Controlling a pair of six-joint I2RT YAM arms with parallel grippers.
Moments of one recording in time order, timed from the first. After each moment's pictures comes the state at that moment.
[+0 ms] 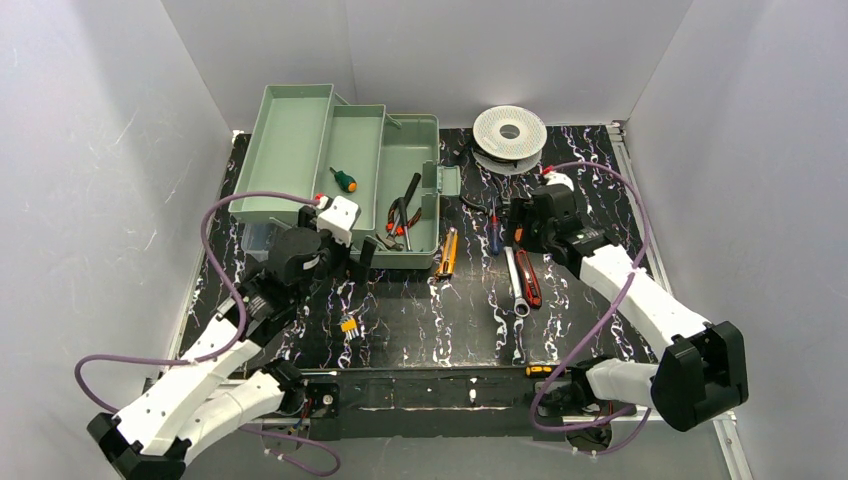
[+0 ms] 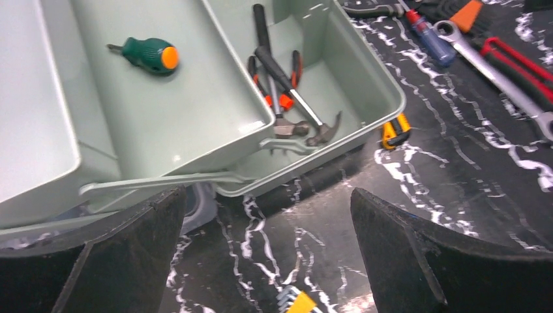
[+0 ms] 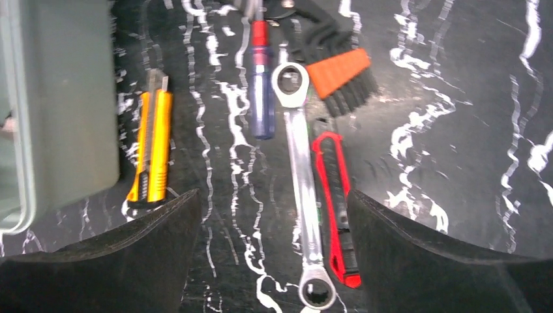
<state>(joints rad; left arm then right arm) -0.68 0.73 0.82 -0.47 -0.25 0.07 0.46 1.22 0.91 -0.45 0.17 0.46</state>
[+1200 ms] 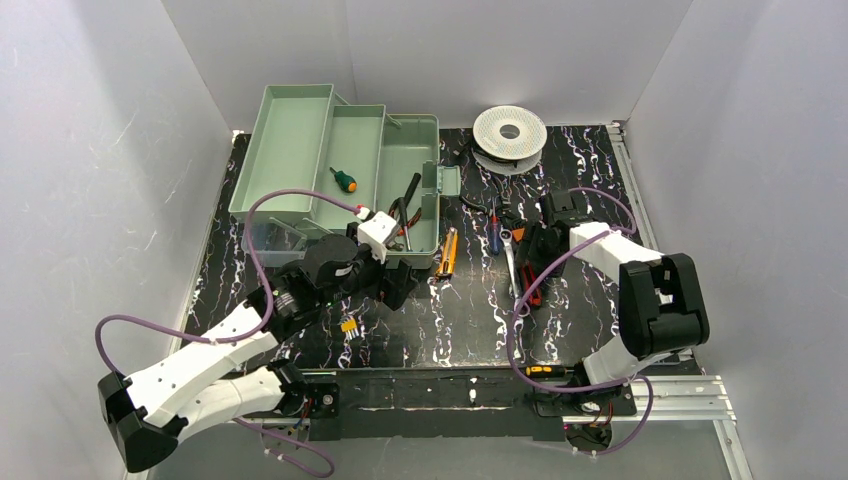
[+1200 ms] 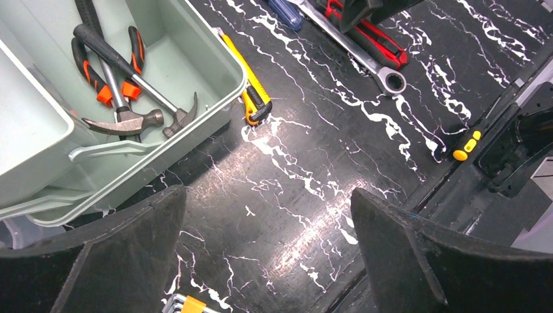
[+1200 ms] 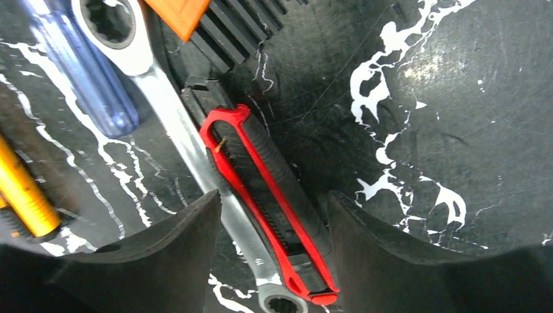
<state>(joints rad) -0.87 0.89 0.83 -0.42 -0.05 -0.15 0.23 1.54 0.88 -0.51 -0.06 0.54</state>
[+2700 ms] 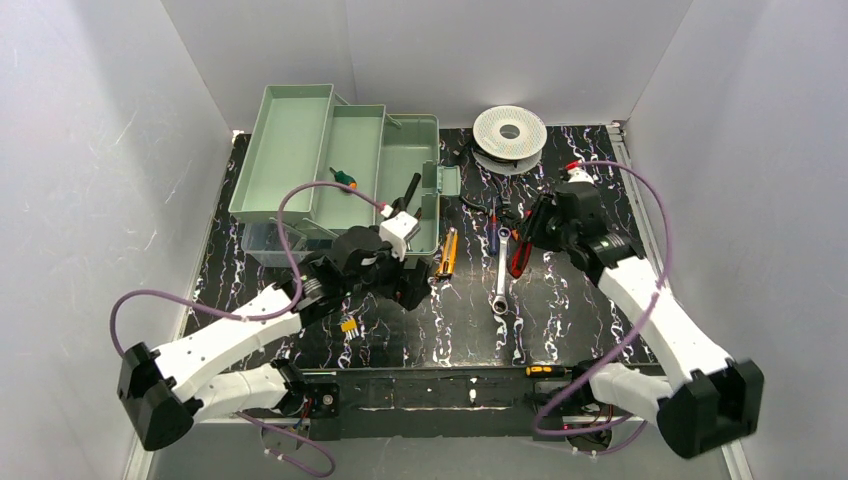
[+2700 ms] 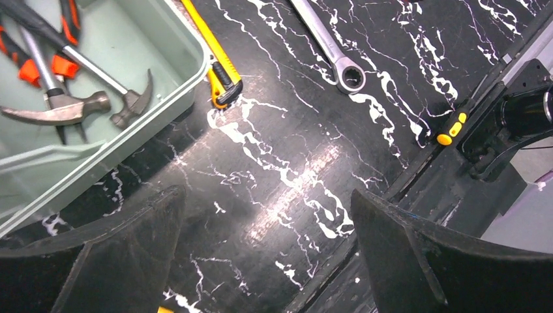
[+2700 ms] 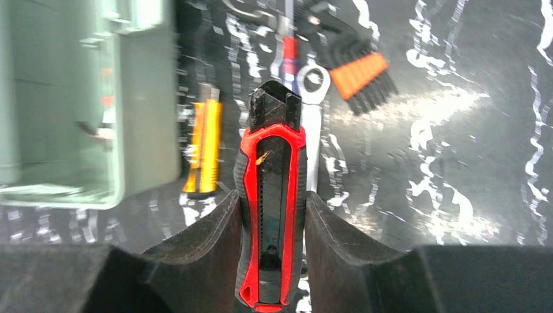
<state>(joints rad) -0.87 1.01 0.84 -0.41 0.02 -0.21 0.37 1.15 0.93 -0.53 0.08 0.53</state>
